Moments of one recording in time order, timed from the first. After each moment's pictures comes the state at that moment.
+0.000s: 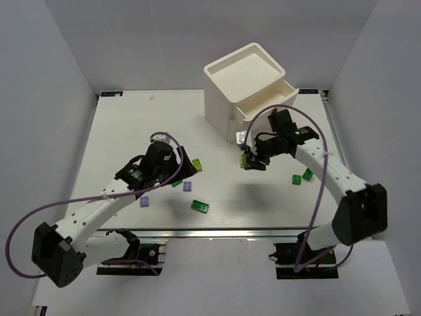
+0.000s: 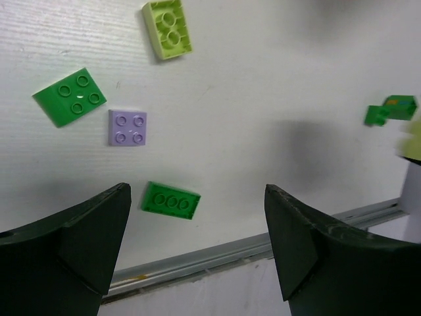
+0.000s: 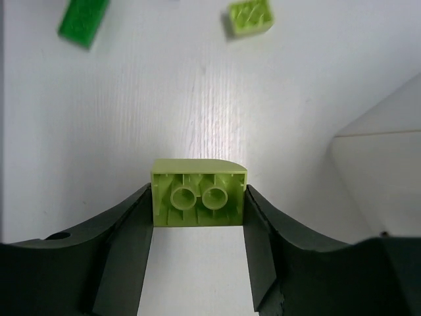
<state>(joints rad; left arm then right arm) -0.63 1.05 0.85 -0.52 -0.07 -0.84 0.41 1.47 1.18 -0.80 -0.73 -1.15</state>
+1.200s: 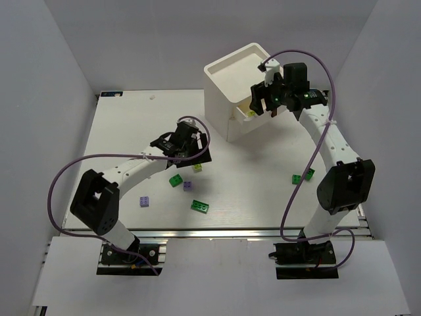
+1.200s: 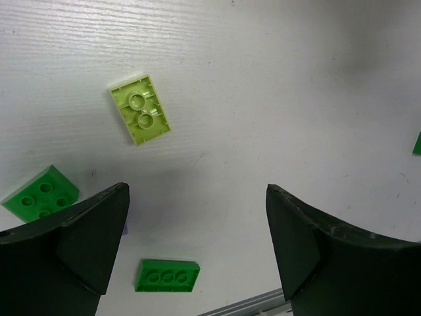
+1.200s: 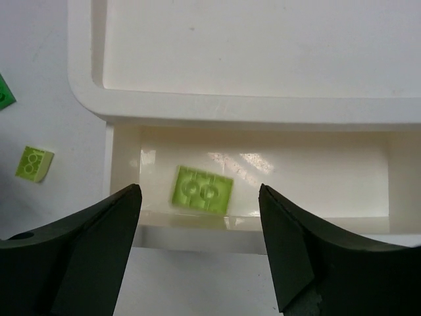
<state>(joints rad) -0.63 1.56 1.13 -0.45 -0.07 -0.69 0.27 1.72 1.71 -0.56 -0.34 -0.24</state>
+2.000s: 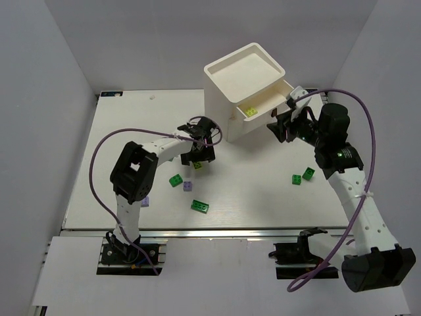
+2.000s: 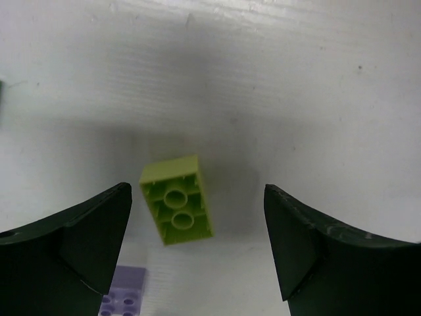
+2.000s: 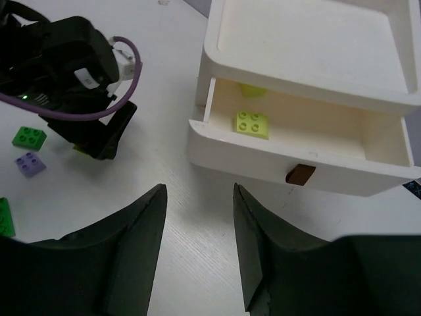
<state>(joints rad) -0.63 1.99 1.46 -0.66 -0.25 -0.71 0.19 1.07 1.13 -0.30 -0.54 -0.29</state>
